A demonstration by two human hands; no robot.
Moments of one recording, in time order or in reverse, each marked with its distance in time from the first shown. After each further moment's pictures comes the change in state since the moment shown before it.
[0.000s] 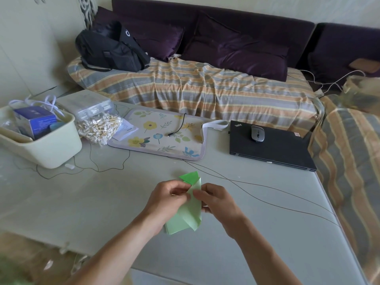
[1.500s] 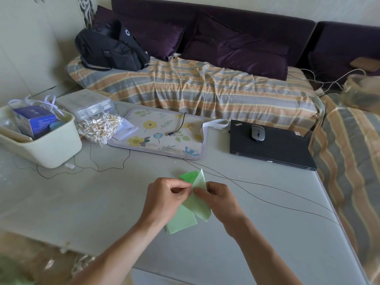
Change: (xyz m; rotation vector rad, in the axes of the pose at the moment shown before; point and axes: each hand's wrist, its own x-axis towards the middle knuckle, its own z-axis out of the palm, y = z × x) left_hand -0.002 0.002 -0.001 0.224 0.164 0.258; right_hand 0.005 0.007 -0.001 -0.051 0.095 -0.058
